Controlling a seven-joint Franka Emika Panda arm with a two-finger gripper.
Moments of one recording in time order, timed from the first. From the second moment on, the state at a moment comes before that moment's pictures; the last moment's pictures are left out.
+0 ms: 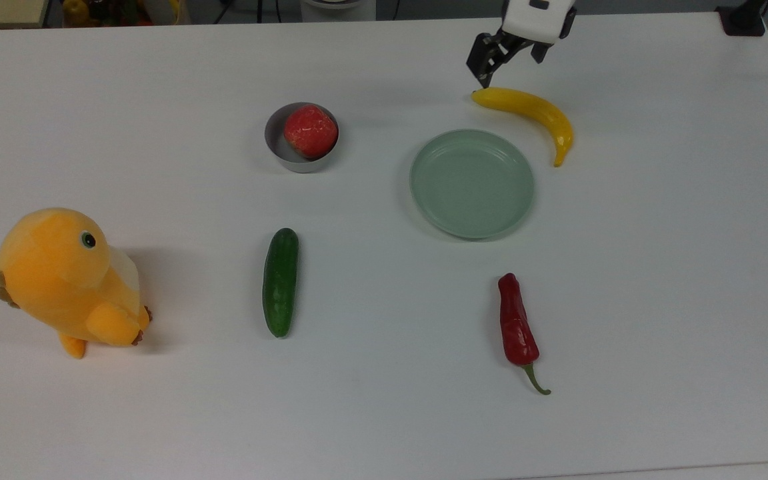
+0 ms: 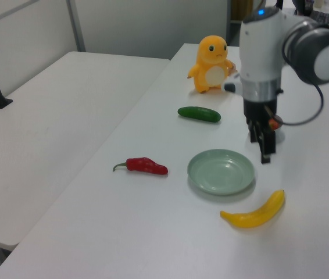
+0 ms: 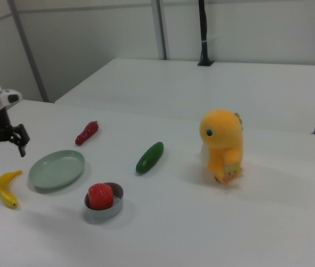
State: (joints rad) arm 0.40 0.11 0.19 -1.90 0.00 1.94 0.03
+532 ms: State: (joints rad) arm 0.45 0.19 0.23 -1.92 0.00 1.94 0.03
